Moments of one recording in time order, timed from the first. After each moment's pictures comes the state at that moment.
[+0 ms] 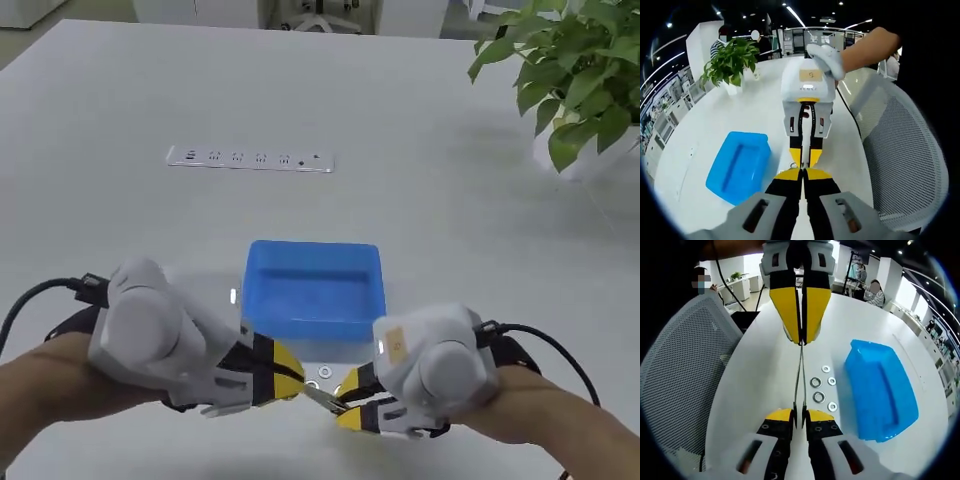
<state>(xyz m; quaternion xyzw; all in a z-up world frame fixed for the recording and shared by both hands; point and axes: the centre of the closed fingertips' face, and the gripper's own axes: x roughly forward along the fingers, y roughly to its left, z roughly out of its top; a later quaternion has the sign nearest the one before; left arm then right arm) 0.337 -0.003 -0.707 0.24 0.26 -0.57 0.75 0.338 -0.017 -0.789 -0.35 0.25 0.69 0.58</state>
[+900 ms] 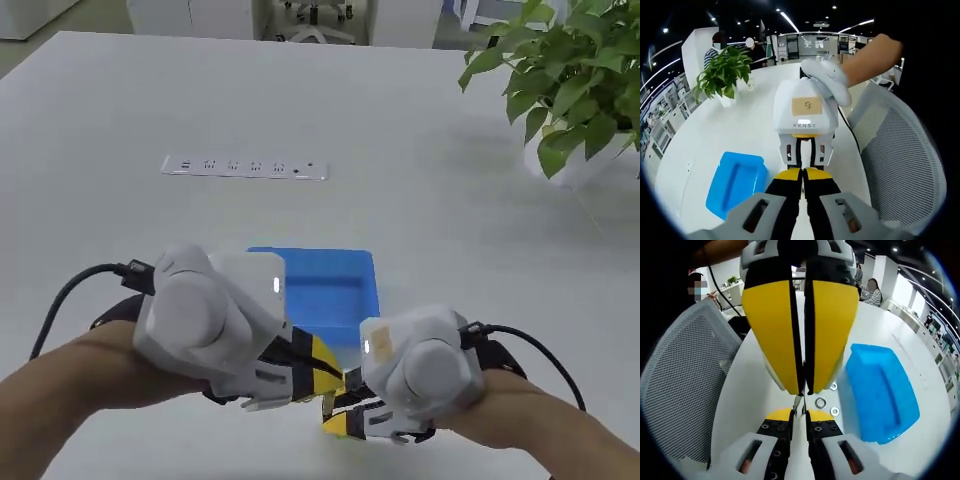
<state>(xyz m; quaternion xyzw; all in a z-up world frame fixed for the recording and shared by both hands) 0.341 -0.041 -0.690 0.23 0.23 -0.59 0.74 0.333 -0.009 -0.784 -0.33 0.26 0.69 0.59</state>
